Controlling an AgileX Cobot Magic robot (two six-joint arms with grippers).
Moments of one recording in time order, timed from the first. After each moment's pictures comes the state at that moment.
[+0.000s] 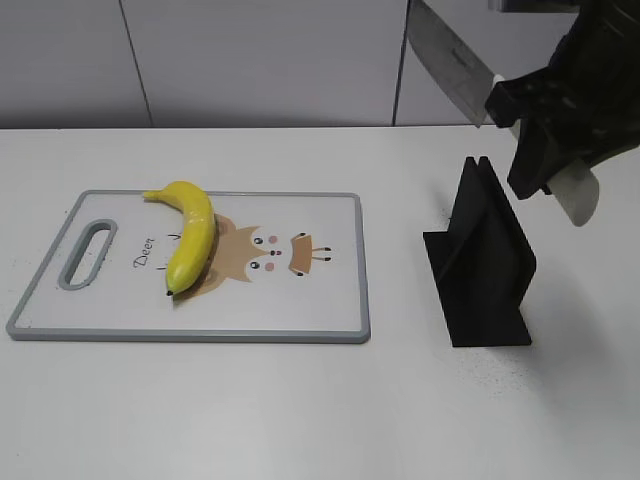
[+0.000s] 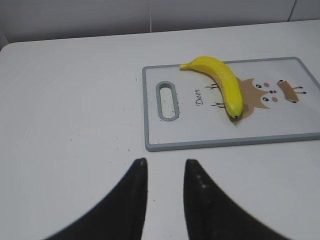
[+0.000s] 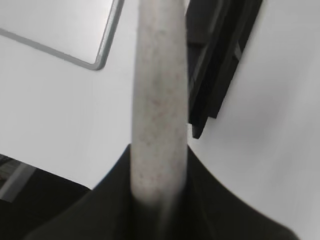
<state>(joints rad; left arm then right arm) -0.05 0.02 -0.51 -0.10 1.04 0.12 0.37 1.57 -1.36 0.11 1.20 0.03</state>
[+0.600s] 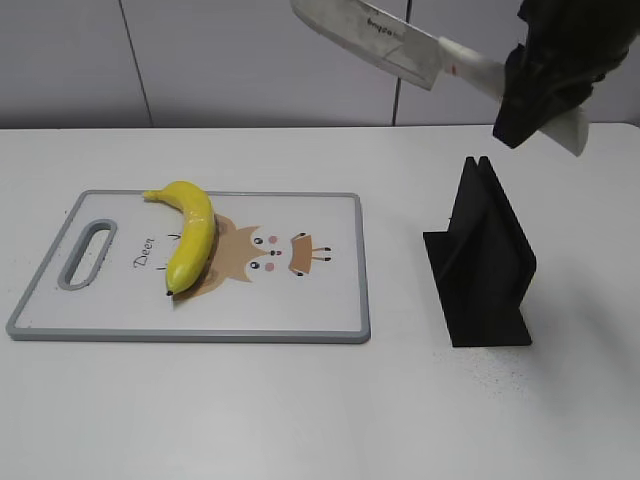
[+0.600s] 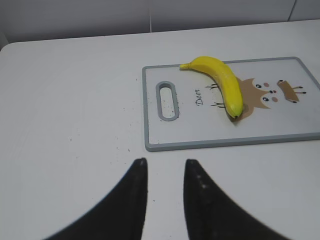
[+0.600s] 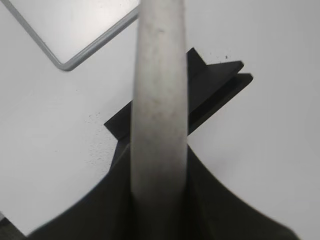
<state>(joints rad) -0.05 0.02 -0.51 -0.10 1.04 0.12 0.37 1.68 -1.55 0.06 1.20 -0.52</state>
